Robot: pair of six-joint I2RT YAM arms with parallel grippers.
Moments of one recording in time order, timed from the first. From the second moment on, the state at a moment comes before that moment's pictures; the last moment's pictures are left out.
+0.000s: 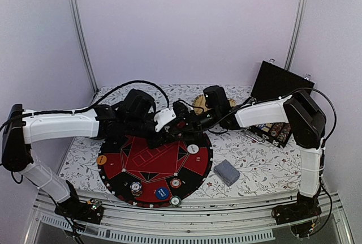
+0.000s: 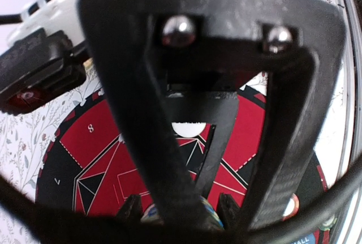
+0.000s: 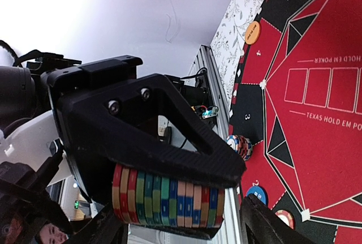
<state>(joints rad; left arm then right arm) -0.88 1.50 1.05 -0.27 0.07 0.32 0.75 2.05 1.35 0.27 -1.17 0.86</state>
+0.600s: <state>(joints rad) -0.74 1.39 0.85 -0.36 -0.03 -0.09 0.56 1.91 1.14 0.28 -0.98 0.84</state>
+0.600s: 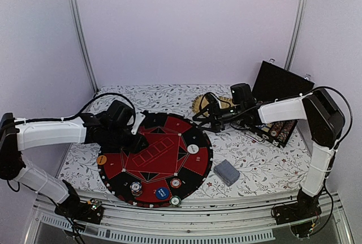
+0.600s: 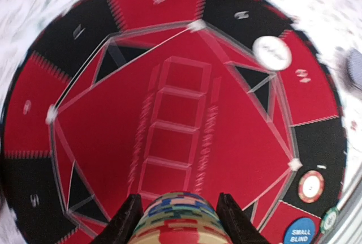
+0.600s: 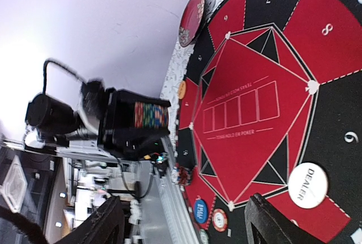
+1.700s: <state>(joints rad) -0.22 1.29 0.50 -0.25 -0.28 -0.58 0.55 1.62 1.10 -0.17 -0.82 0.26</state>
